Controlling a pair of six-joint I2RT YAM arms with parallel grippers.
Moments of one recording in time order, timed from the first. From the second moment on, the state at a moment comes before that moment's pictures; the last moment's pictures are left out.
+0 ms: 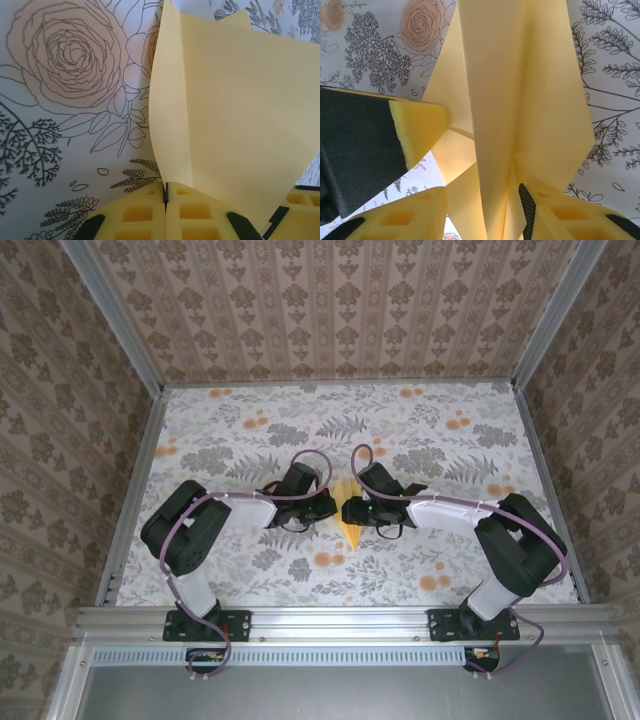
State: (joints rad) left arm -0.74 1.77 0.79 0.15 0.33 -0.92; right arm 0.66 1.60 0.84 -0.25 -0.13 0.68
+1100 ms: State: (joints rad) left arm -0.73 1.77 0.79 0.16 0.36 -0.93; right arm 0.72 1.65 0.88 -0.33 -0.04 0.70
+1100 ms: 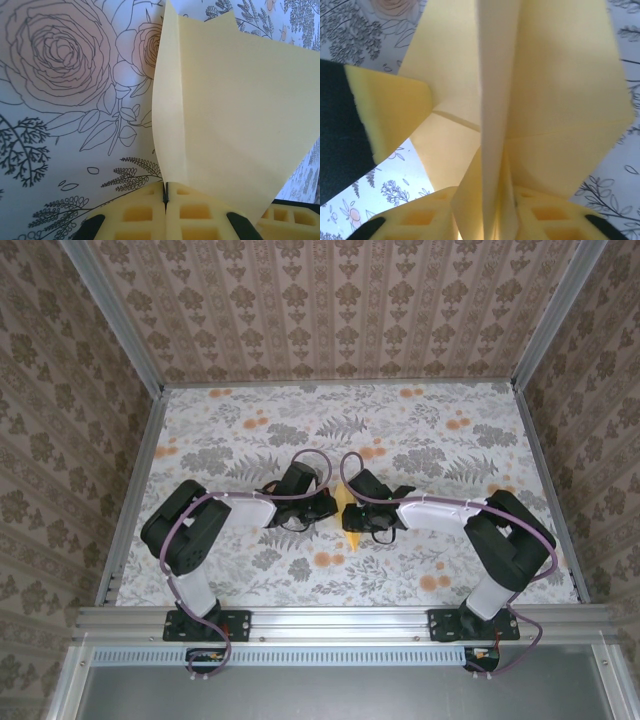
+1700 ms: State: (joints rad) left arm -0.70 1.52 0.80 -0.18 0.12 -0.86; right arm 0.72 1.63 0.94 -0.50 0.08 0.67
